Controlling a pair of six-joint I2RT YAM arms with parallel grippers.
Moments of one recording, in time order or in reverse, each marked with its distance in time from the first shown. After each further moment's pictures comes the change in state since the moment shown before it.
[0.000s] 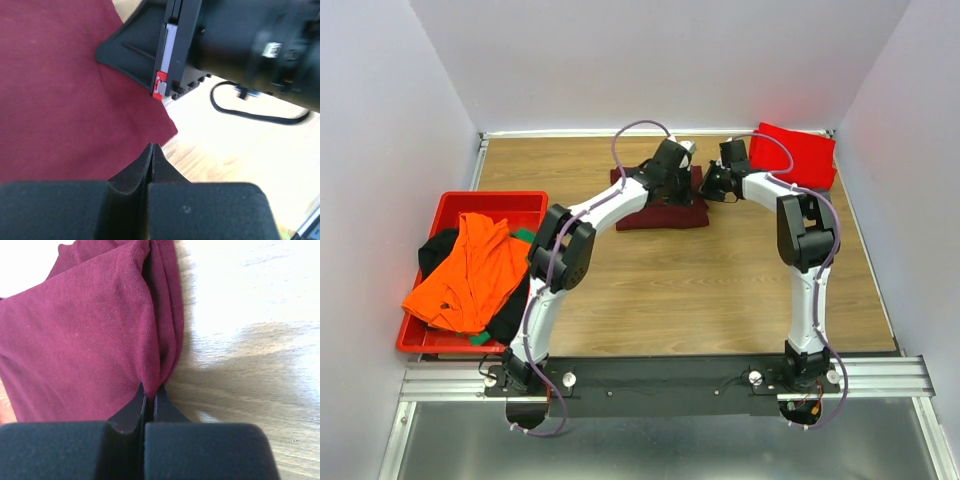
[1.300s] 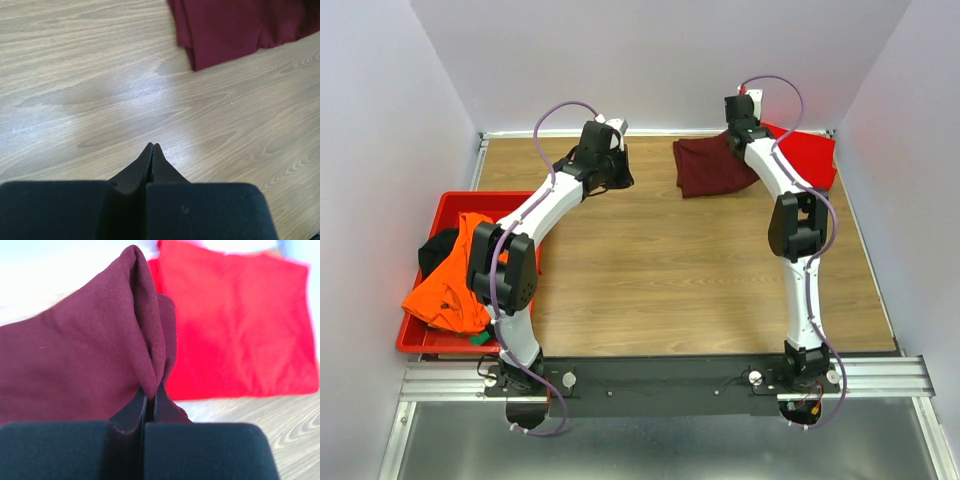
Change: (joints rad) left arm 0.254 -0.394 -0.319 -0.025 -0.001 0.116; right arm -0.032 0.173 0.612 -0.308 0.770 -0.483
